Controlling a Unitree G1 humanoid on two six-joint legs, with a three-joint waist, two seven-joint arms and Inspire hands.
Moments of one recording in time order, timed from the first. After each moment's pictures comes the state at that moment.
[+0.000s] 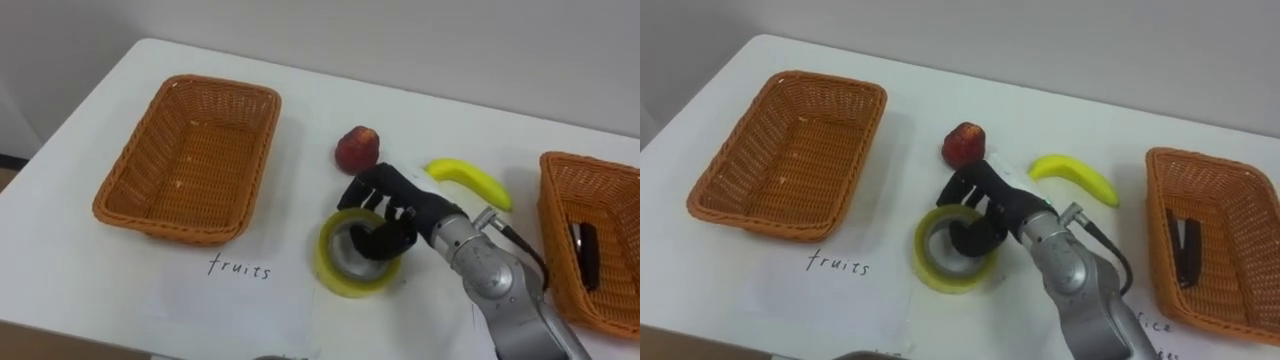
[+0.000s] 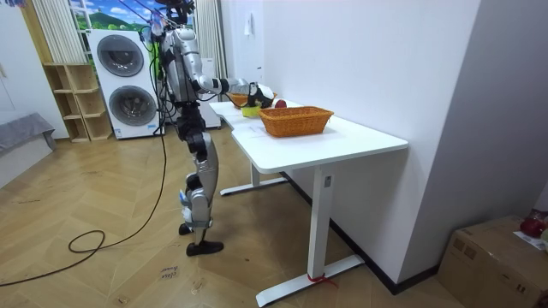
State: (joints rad) left arm 0.23 0.20 0.00 0.89 0.47 0.14 0.26; right arm -0.10 -0.28 0.23 0.02 -0.50 0.14 0.26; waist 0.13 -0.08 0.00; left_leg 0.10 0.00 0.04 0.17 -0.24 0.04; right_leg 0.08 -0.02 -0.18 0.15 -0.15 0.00
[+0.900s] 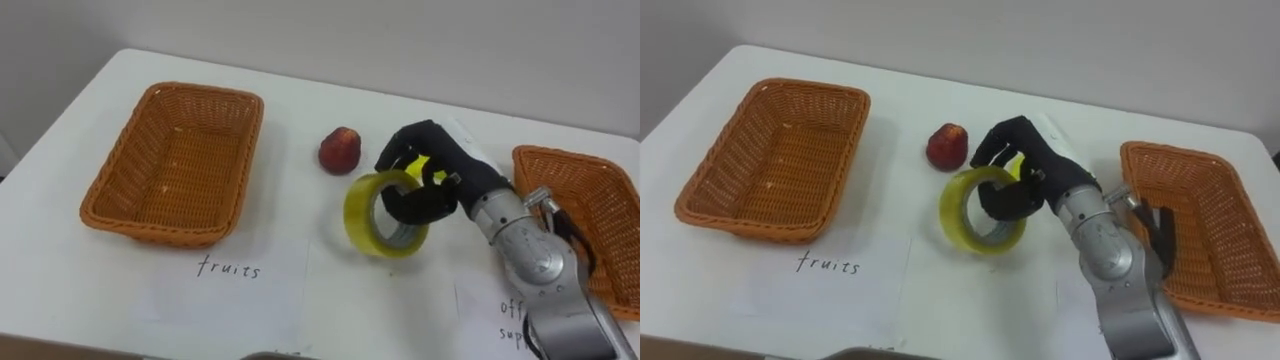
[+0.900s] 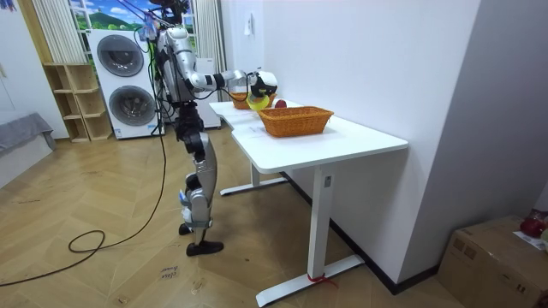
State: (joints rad) left arm 0.25 0.22 0.04 0.95 0.47 0.11 0.27; right arm -0.10 -0.32 0.10 -0.07 -0.39 0.12 0.22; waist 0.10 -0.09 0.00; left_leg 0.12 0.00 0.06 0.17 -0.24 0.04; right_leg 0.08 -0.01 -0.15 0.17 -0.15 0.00
